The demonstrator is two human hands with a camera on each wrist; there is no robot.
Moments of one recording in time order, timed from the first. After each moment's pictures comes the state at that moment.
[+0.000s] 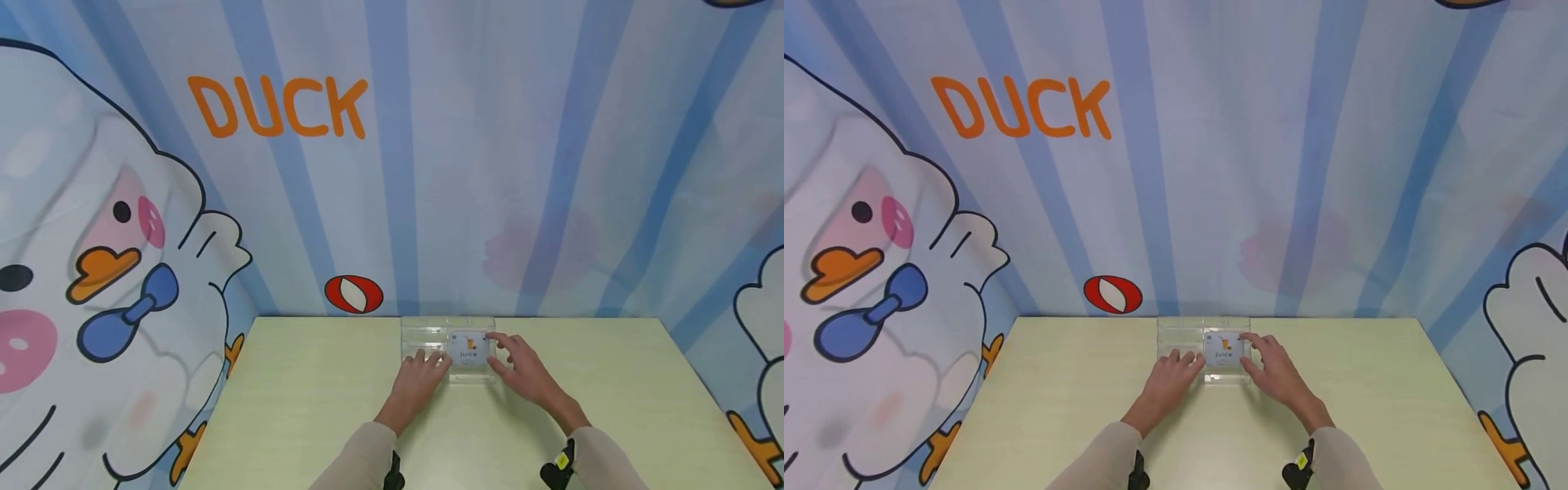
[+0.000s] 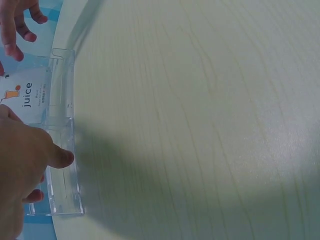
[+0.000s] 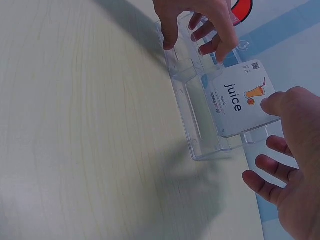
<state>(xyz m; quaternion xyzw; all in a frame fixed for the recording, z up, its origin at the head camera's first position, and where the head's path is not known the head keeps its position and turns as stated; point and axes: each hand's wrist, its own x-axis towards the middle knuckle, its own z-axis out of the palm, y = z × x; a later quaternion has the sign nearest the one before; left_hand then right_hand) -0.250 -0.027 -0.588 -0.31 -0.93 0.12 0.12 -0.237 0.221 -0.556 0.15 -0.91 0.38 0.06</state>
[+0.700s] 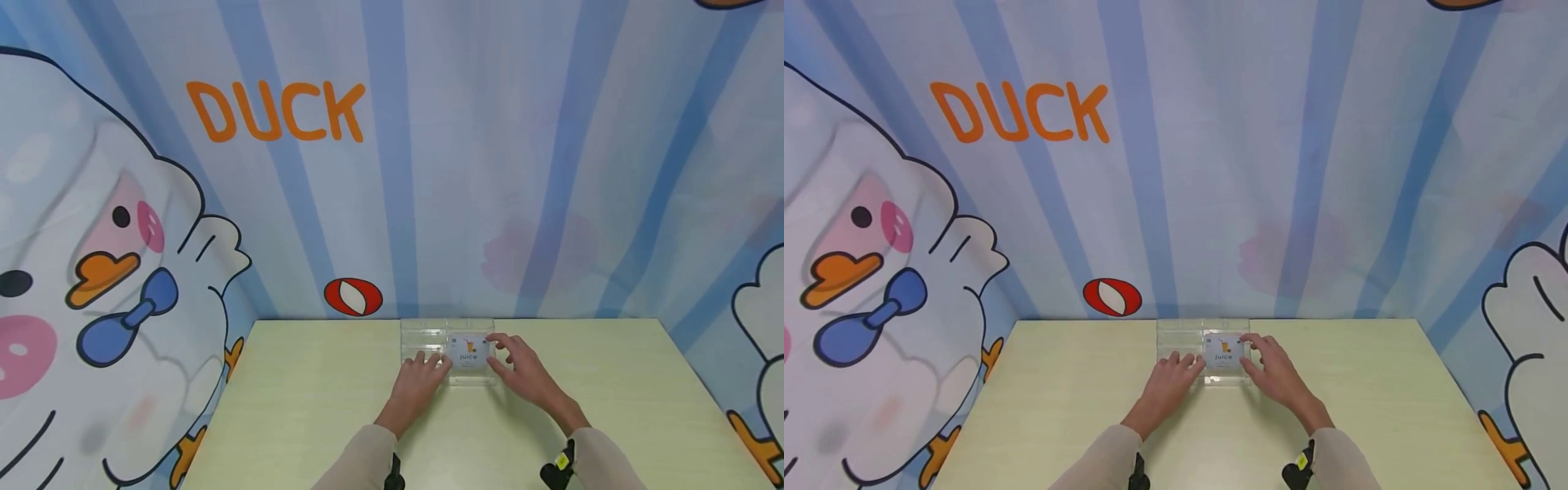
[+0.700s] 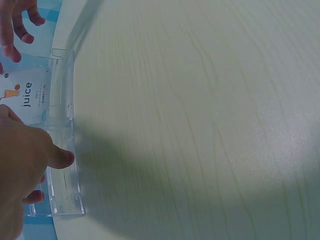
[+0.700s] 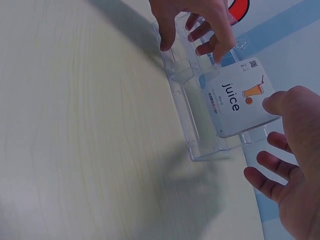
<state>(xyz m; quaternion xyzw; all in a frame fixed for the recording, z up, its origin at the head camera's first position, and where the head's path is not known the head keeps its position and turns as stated) -0.251 -0.027 -0.591 -0.31 -0.93 0.12 0.14 -0.238 0.220 -0.556 0.15 -0.90 0.40 0.07</state>
